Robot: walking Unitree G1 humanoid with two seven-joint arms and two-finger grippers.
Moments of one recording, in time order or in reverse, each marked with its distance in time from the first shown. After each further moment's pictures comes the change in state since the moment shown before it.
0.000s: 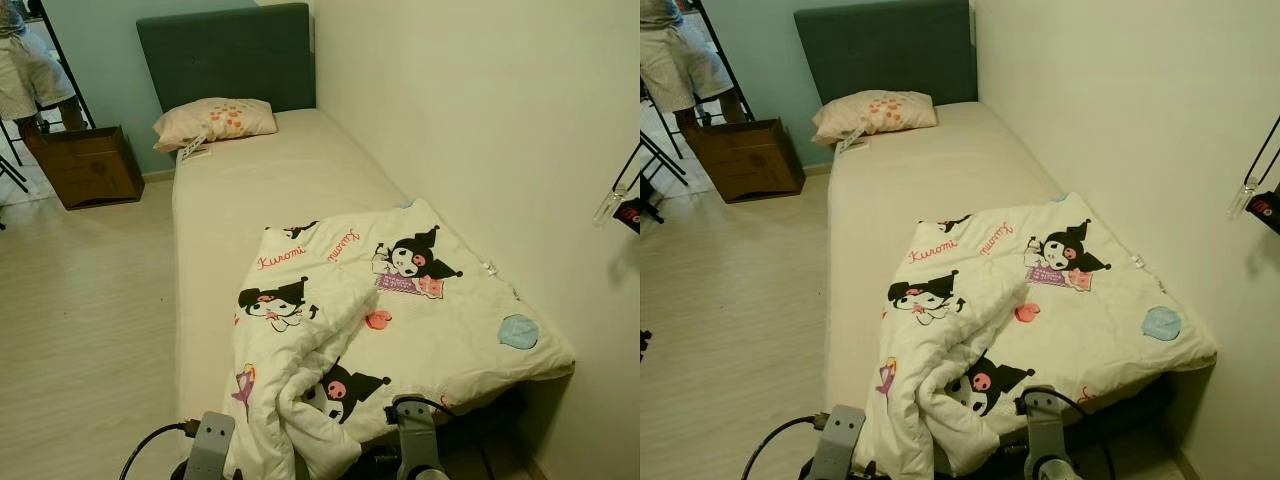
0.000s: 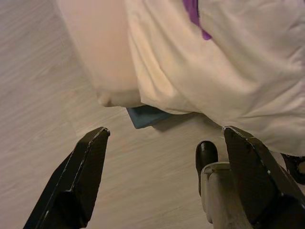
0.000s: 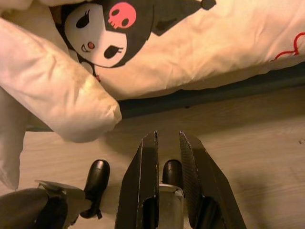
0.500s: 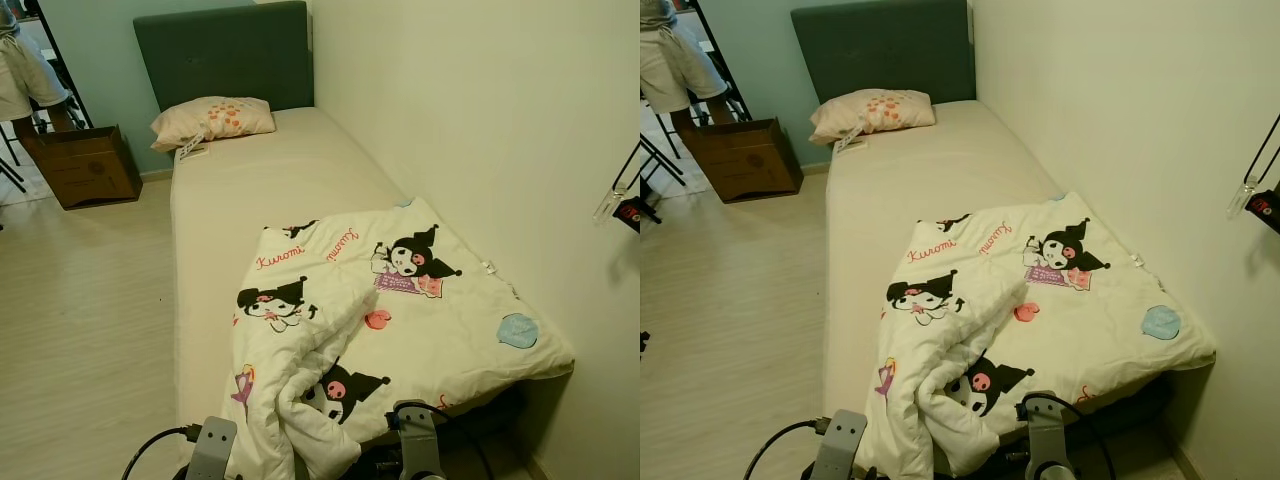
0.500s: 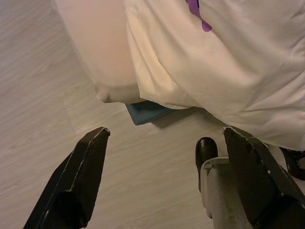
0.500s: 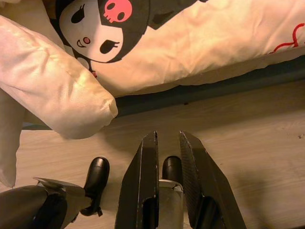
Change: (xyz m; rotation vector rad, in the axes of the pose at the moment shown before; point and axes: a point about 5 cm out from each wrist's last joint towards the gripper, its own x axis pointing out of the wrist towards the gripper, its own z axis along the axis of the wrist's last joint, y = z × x) left arm -0.002 0.000 -0.005 0.000 0.011 0.000; right arm -0.001 -0.002 -0.003 0.008 0.008 -0.007
